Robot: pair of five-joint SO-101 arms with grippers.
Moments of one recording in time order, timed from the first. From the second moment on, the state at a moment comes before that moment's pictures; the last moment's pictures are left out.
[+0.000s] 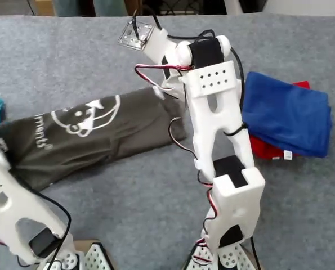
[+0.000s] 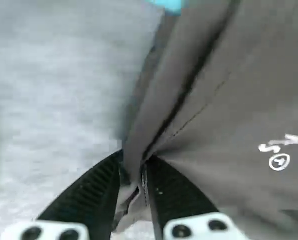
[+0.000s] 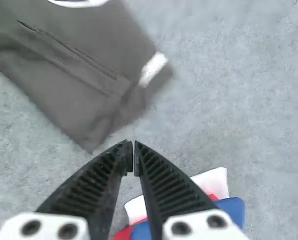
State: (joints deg) left arm -50.1 45.7 -35.4 100.4 -8.9; right arm -17.5 20.3 -48.8 100.9 47.3
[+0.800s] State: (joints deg) left arm -9.1 5.6 -13.0 100.3 5.4; right arm 8.4 -2.9 -66.2 101.1 45.2
